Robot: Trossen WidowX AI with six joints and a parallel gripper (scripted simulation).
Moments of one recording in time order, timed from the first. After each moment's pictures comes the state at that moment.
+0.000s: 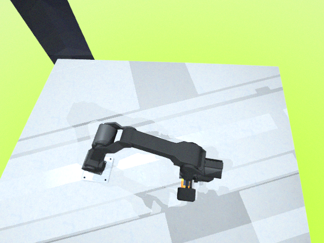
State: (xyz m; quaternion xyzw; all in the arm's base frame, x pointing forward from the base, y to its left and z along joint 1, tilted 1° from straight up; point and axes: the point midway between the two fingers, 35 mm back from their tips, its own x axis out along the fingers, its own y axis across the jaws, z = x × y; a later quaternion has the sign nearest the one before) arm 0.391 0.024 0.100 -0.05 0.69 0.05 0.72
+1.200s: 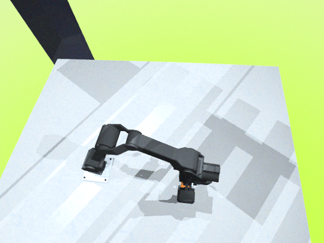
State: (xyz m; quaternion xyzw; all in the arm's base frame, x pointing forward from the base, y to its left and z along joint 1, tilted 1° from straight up) arm 0.394 0.025 0.054 -0.04 0.69 0.05 0.72
